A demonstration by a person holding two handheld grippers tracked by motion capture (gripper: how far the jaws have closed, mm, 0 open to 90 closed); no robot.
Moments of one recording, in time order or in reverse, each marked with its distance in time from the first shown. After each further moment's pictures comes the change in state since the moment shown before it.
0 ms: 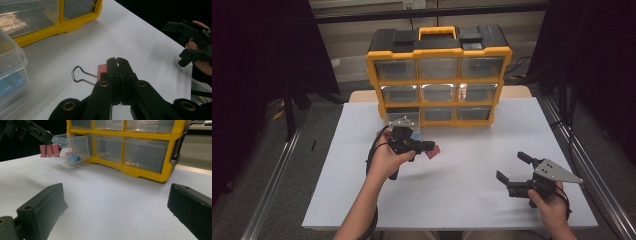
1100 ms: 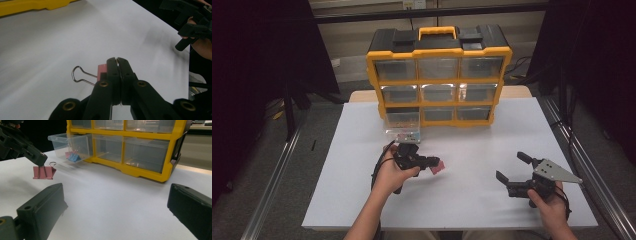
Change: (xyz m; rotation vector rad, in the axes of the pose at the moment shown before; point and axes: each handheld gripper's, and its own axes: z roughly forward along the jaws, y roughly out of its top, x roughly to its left) left arm -0.009 -0.039 0.019 0.050 -0.052 0.014; right arm 0.001 0.000 0.001 0.001 -0.003 0.002
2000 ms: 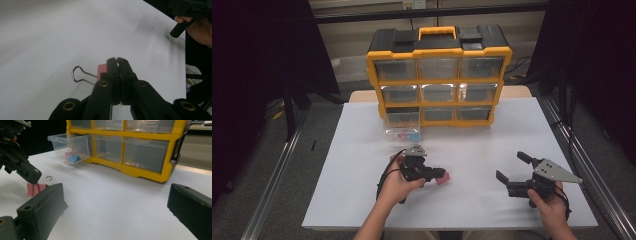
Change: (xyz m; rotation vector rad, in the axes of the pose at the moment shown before) left arm -0.014 -0.024 0.018 0.016 -0.046 0.025; right arm 0.000 0.000 0.000 -0.003 0.000 -0.002
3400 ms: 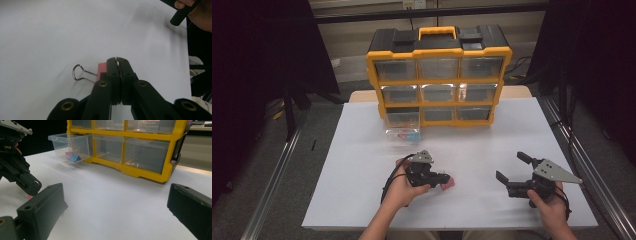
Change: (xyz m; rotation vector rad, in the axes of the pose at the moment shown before) left arm -0.008 -0.010 0.018 0.041 -0.021 0.064; right arm 0.001 0.000 0.000 0.000 0.002 -0.006
